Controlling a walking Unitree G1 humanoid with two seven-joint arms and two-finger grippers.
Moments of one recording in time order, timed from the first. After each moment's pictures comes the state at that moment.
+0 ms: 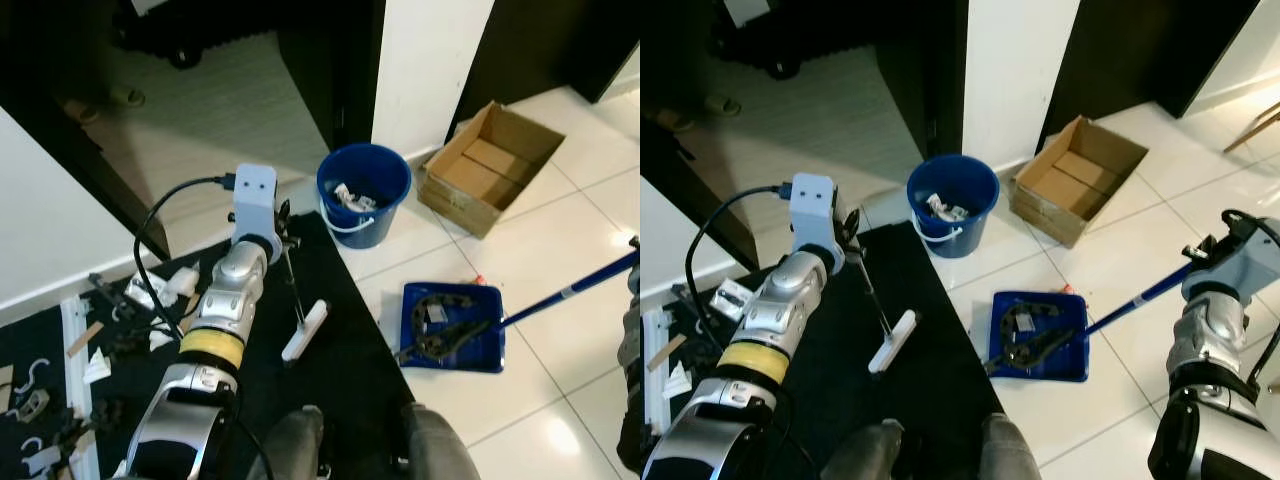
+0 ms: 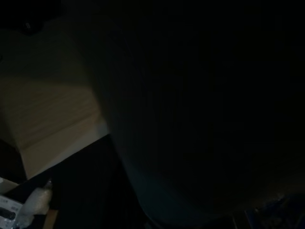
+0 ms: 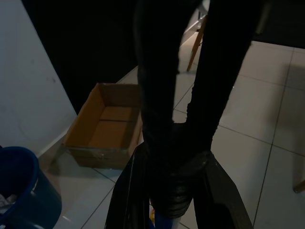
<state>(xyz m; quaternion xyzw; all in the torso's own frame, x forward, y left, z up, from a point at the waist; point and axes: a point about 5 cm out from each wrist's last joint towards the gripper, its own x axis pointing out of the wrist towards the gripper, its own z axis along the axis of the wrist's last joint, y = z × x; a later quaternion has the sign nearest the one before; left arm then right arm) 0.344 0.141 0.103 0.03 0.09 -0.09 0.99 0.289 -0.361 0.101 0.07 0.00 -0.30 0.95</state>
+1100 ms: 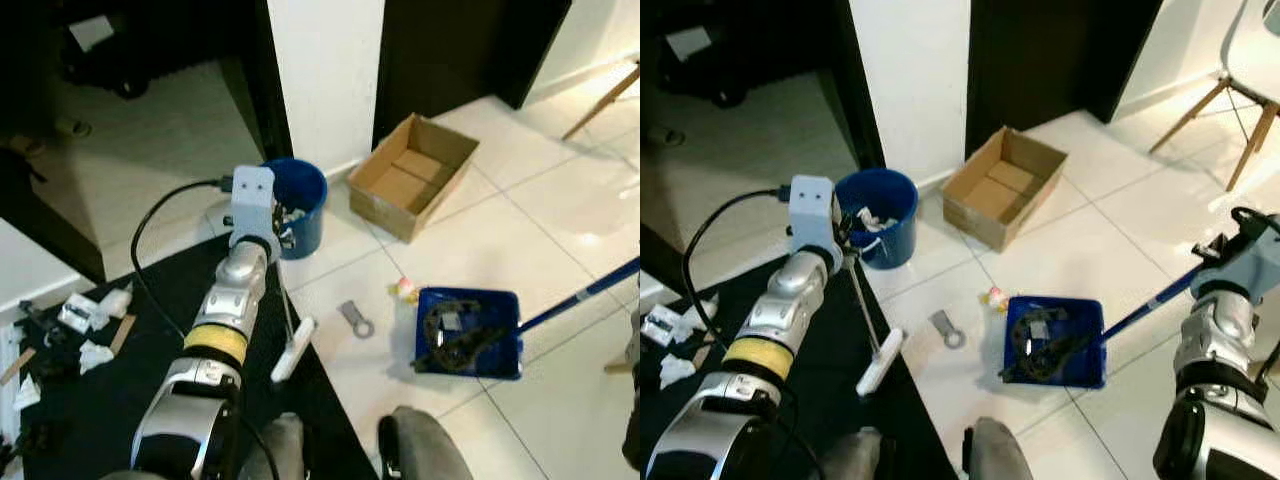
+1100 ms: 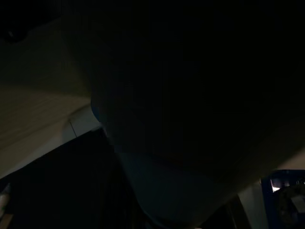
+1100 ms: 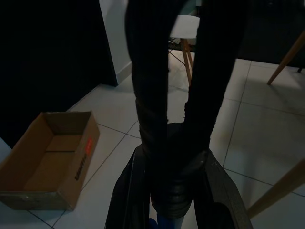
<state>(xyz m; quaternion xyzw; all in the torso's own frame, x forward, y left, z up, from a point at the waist) 0.348 0.145 0.096 0.03 0.10 -0.04 0.99 0.288 -0.367 0.107 0.06 -0.01 -0.31 0.95</state>
